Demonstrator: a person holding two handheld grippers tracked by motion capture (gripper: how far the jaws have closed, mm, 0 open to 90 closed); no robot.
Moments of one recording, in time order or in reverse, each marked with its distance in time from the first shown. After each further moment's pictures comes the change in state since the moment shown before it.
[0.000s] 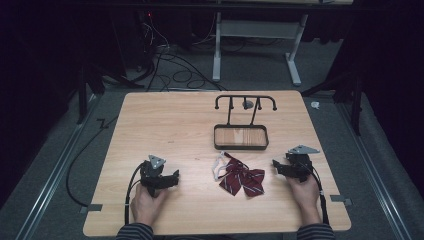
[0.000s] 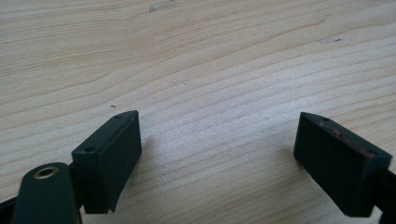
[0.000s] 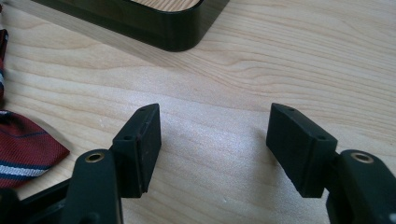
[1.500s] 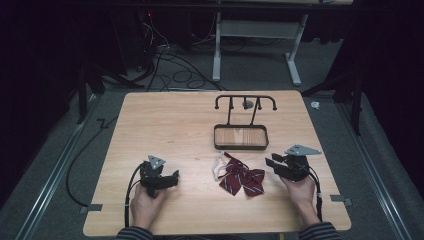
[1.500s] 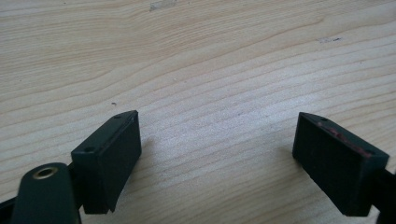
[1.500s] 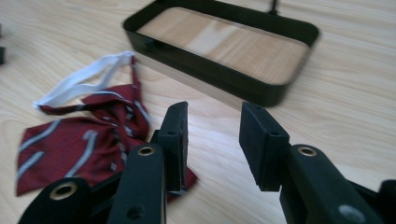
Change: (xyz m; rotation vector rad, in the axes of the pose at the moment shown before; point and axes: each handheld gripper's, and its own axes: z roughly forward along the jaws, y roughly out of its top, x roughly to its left) left arm 0.000 -0.001 -0.001 0.001 -0.003 -0.005; right arm 0.037 0.024 -0.034 -0.109 0.188 -0.029
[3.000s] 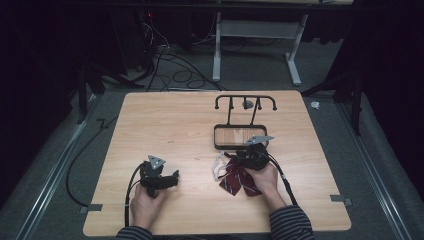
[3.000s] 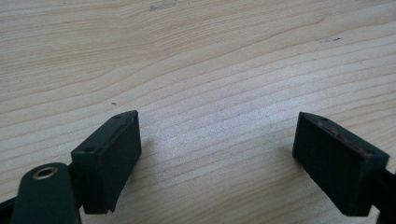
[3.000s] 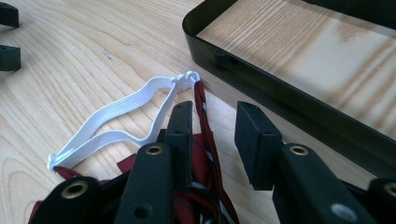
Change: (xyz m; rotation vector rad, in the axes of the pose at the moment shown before) left arm 0.000 0.000 0.000 0.000 0.001 0.003; right arm 0.047 0.035 0.097 0.129 0.142 -0.033
